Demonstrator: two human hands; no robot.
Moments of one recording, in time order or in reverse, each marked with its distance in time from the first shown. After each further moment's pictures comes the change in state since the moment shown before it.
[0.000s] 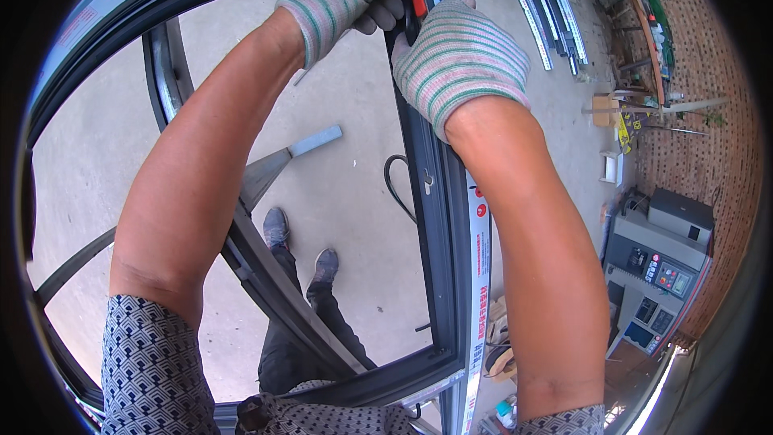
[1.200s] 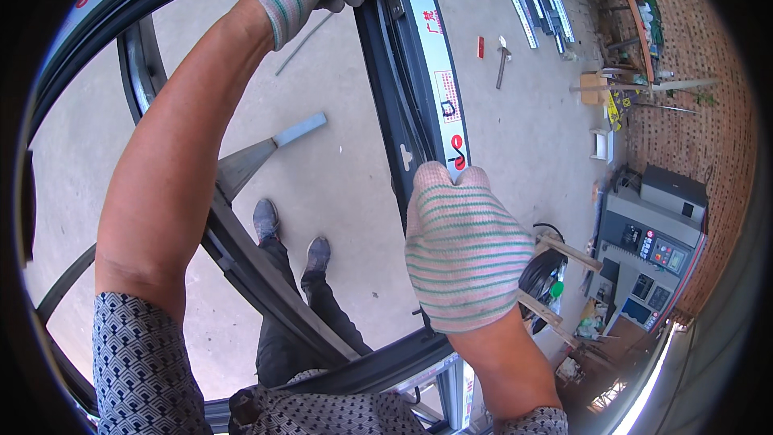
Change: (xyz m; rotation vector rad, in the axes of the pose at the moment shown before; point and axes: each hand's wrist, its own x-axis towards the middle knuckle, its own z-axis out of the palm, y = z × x) left_hand -0.002 -0.001 -0.004 -0.035 0.018 -0.013; right_hand -0.163 0.033 -0.002 -0.007 0.075 -0.159
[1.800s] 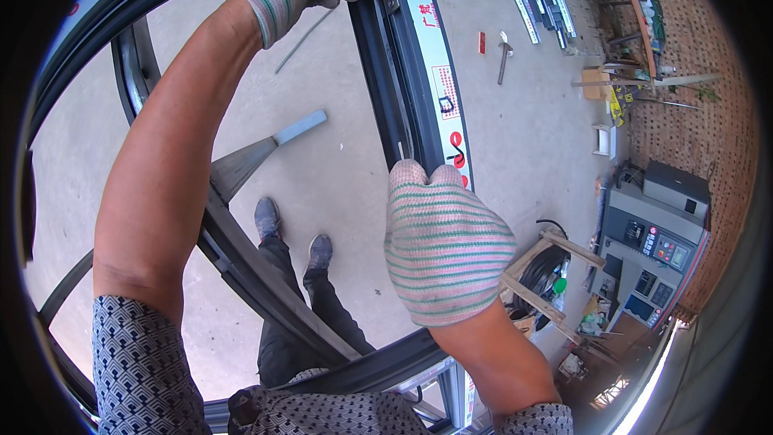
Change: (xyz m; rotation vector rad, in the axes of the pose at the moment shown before) left_hand -0.002 0.004 0.000 0.004 -0.012 -0.023; right_hand 0.002 -0.007 0.010 -0.082 -0.071 -0.039
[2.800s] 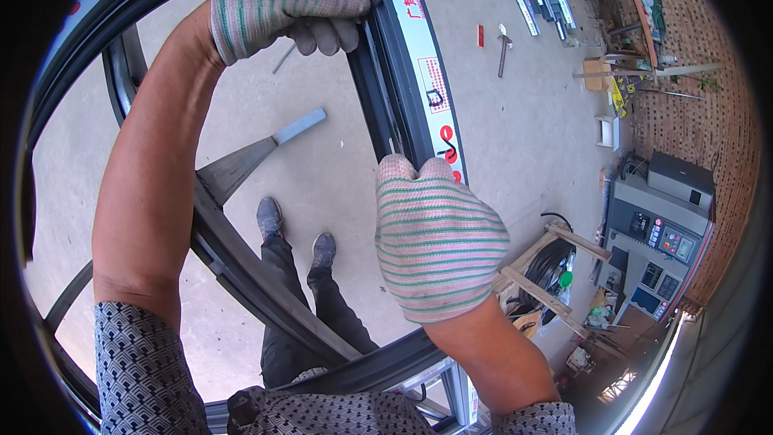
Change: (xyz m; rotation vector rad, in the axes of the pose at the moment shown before) left_hand -0.037 0.029 -0.004 0.221 -0.469 -0.232; right_hand -0.001 0.004 0.003 0.022 -0.032 -0.033
